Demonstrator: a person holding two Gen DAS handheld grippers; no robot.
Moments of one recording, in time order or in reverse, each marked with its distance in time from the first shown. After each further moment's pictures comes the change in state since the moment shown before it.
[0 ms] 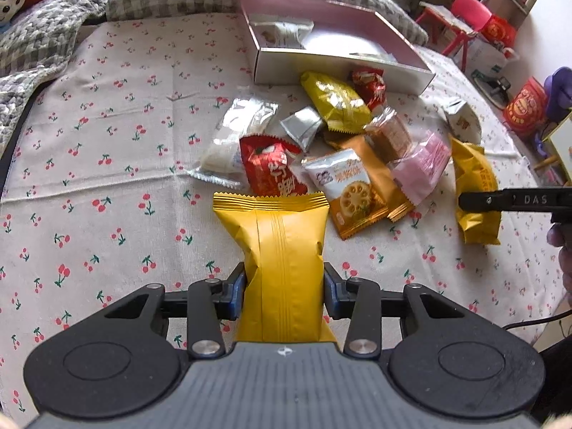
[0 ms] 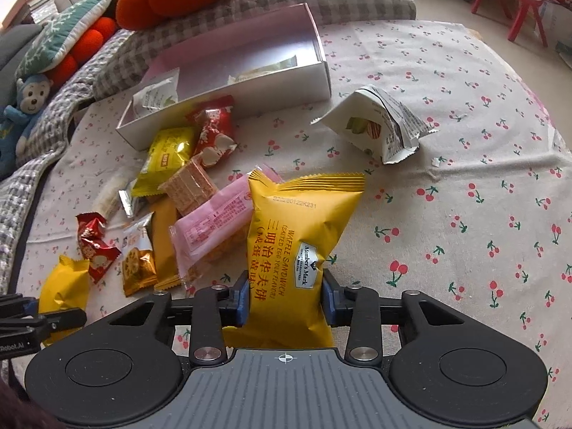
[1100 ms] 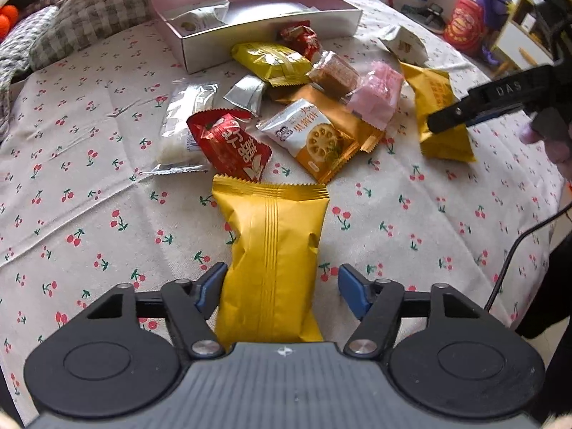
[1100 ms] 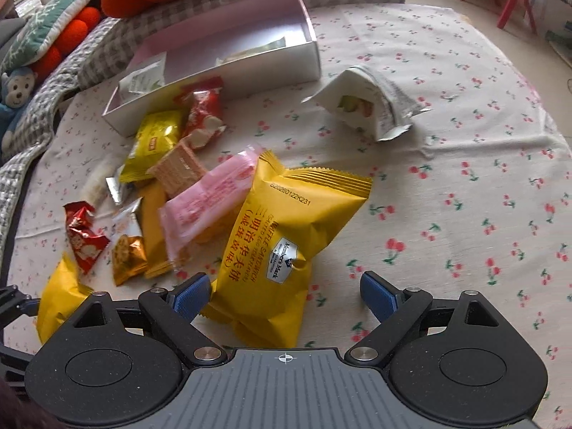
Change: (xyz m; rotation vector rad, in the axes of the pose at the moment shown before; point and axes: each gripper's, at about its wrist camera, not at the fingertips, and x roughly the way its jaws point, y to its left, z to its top) left arm 0.008 -0.002 -0.019 0.328 0.048 -0.052; right arm 0.006 0.000 -0.004 0.019 0.048 -0.060
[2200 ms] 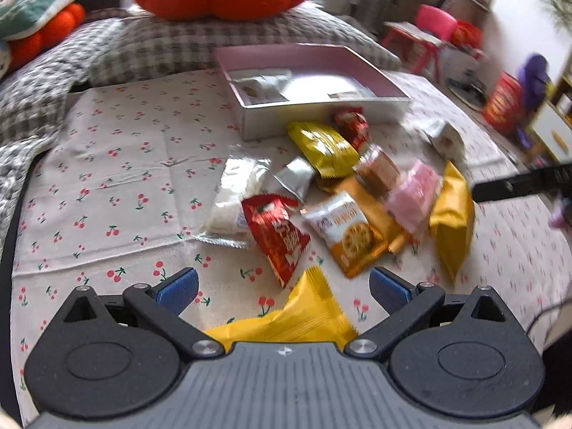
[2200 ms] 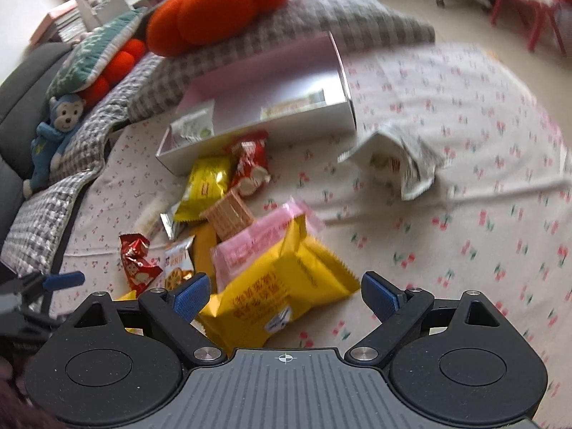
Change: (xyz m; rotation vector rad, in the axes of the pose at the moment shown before) left arm -0.022 0.011 0.024 -0.158 -0.187 0.066; right arm -0.027 -0.003 0.014 -0.004 -0.085 0.174
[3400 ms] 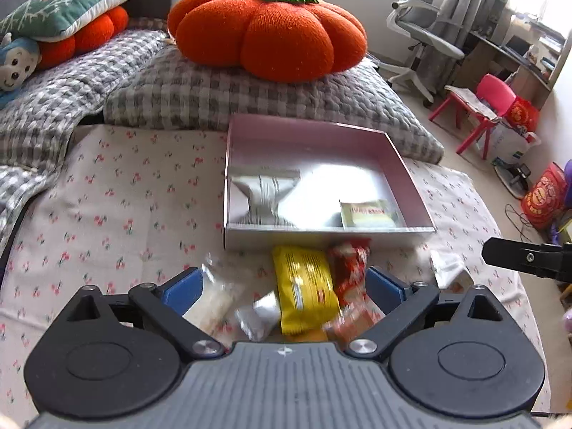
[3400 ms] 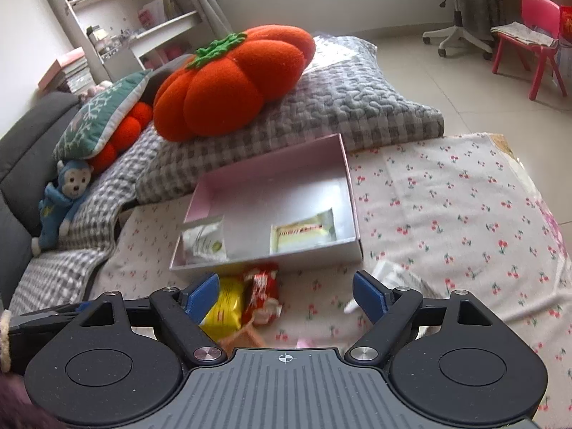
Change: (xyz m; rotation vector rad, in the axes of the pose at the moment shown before) left arm 0.020 -0.029 0.107 -0.270 -0.080 0.118; right arm -0.030 0.011 0.088 -0.029 -0.178 0.019
